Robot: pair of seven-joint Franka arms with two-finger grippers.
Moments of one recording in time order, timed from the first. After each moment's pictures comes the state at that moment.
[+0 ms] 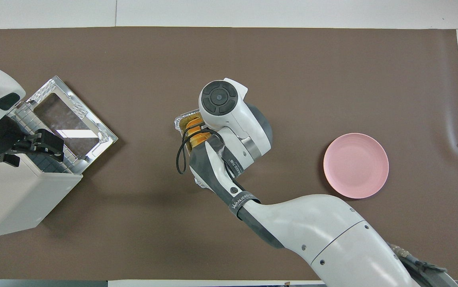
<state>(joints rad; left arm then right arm) -0.07 -0.02 -0.04 -1.69 -0.01 1.40 -0.15 0.58 0.69 0.03 -1.38 -0.04 2.12 0.33</state>
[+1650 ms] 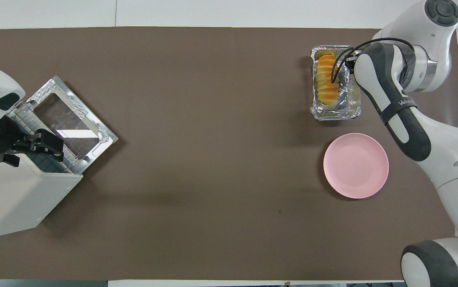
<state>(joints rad) -0.07 -0.02 -0.04 -1.69 -0.01 1.40 -0.15 -0.02 0.79 0.02 -1.19 0.03 2.05 0.03</state>
